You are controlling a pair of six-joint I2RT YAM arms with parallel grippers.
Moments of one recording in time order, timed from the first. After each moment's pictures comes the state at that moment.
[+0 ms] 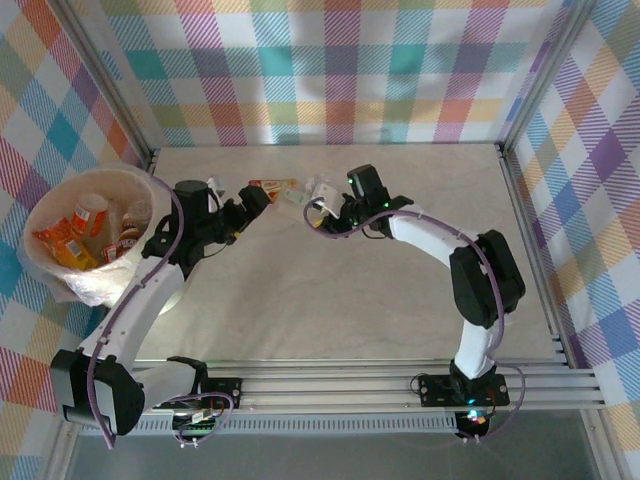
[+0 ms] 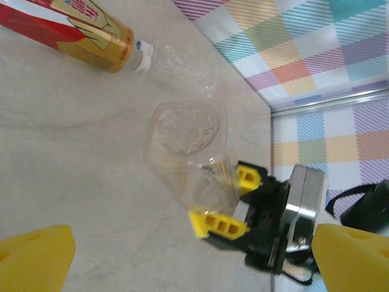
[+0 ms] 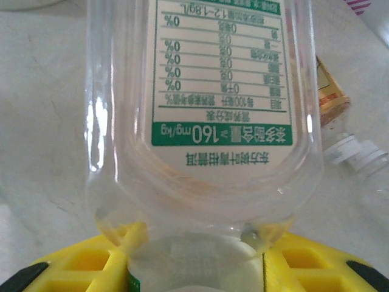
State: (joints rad) left arm -0.24 1.16 0.97 -0.33 0.37 -0.92; right arm 0.58 1.82 1.31 -0.22 -0.43 -0.52
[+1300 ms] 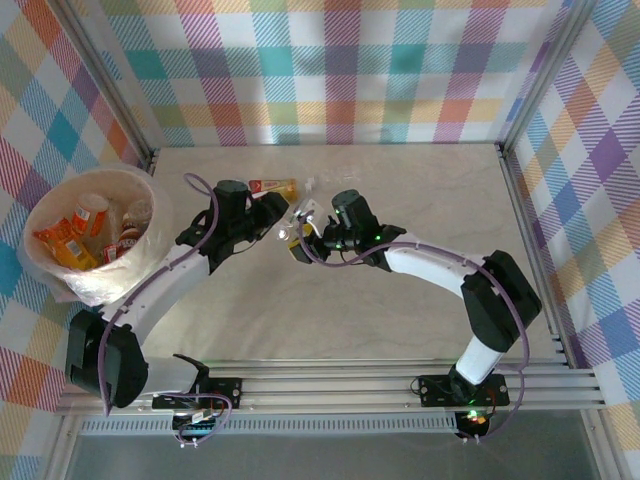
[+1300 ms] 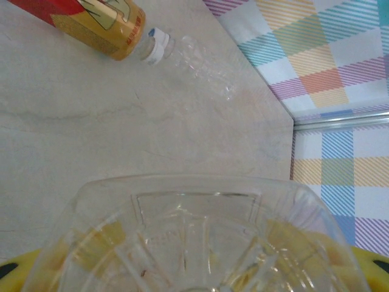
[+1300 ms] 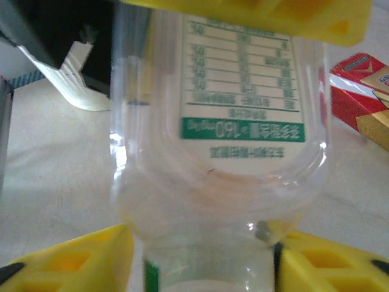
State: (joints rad) left arm -0.41 1.30 1.00 -0.26 0.13 -1.04; right arm 0.76 1.66 1.13 0.02 -0.46 -0.11
